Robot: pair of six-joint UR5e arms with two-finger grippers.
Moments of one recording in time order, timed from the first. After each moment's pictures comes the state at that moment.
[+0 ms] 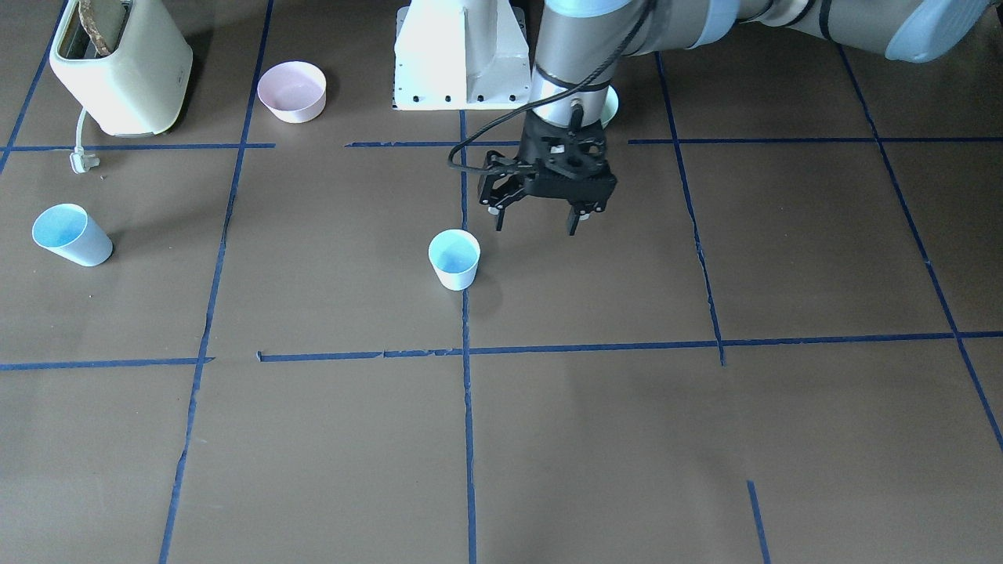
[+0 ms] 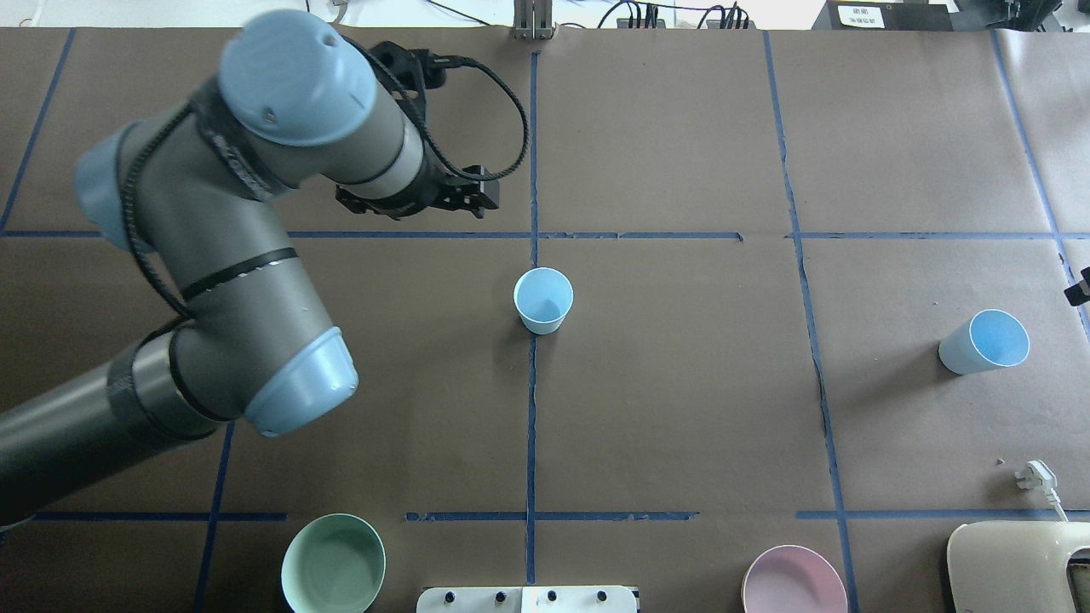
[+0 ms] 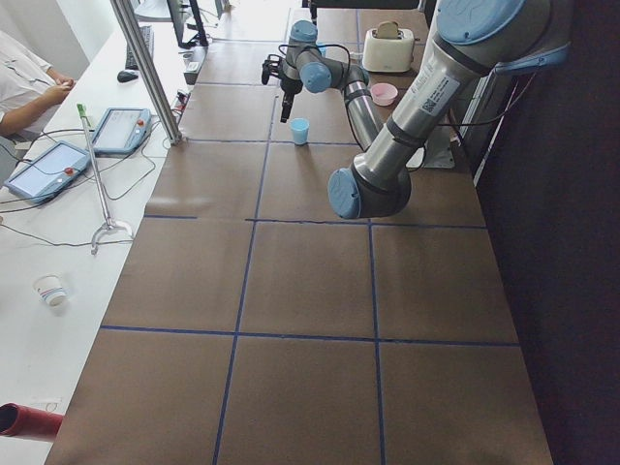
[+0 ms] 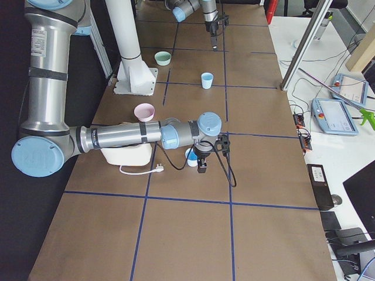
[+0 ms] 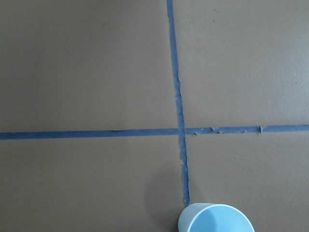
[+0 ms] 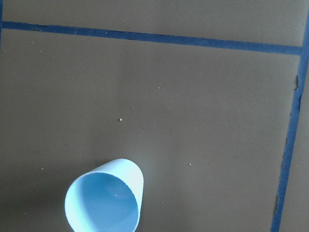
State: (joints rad) left arm -0.71 -2.28 -1.86 -1.50 -1.87 -1.13; right arm 1.29 -1.70 1.81 -1.46 2.42 0.25
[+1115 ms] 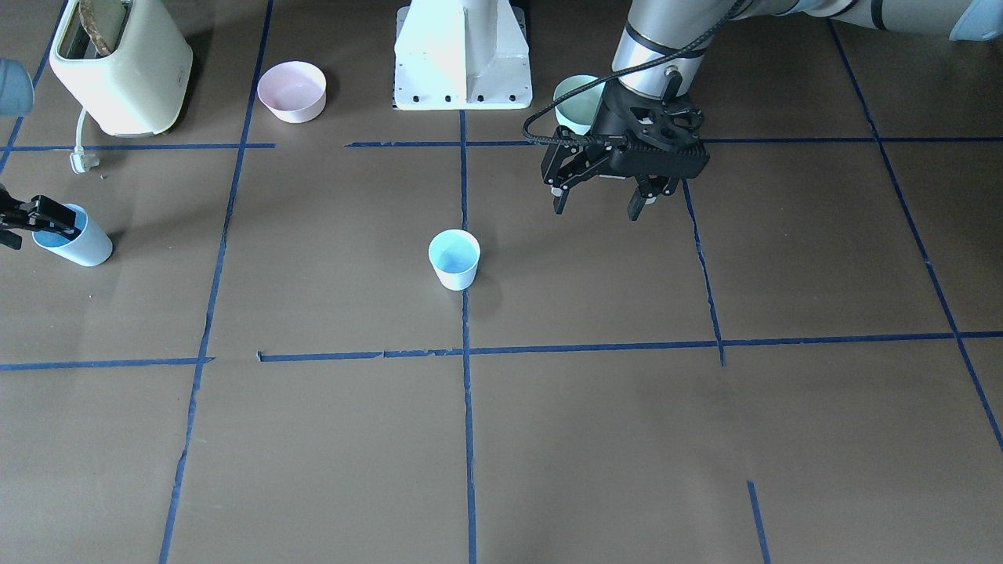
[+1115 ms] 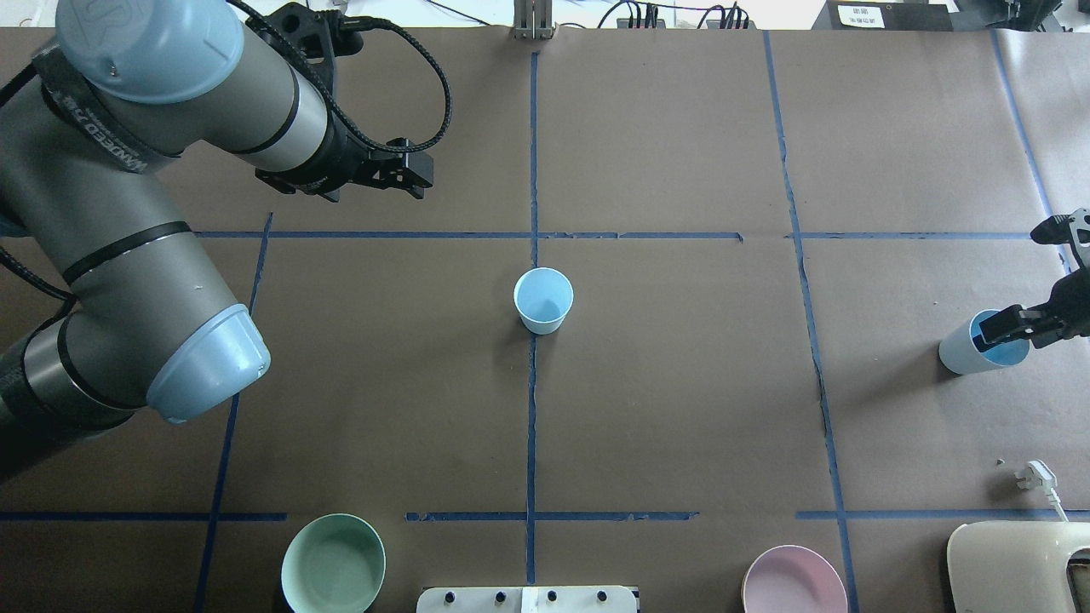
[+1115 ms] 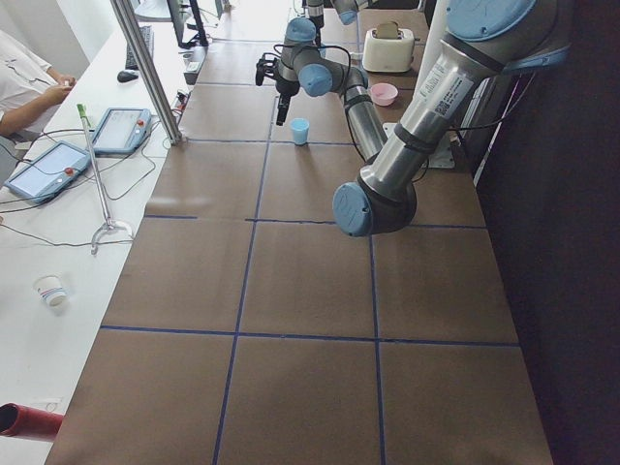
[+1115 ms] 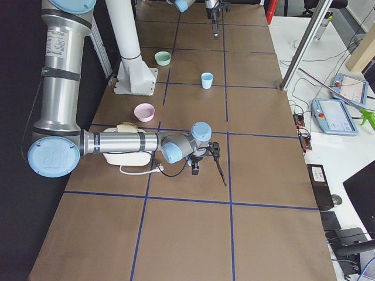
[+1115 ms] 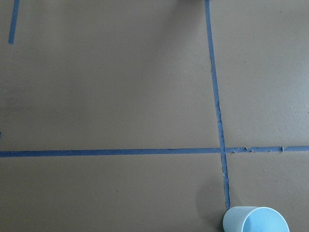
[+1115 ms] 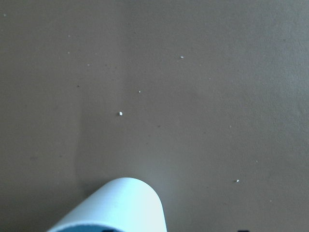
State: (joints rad) left arm -0.76 -2.21 -1.95 -1.49 -1.92 -1.10; right arm 1.05 -1.71 1.65 -1.09 2.31 0.59
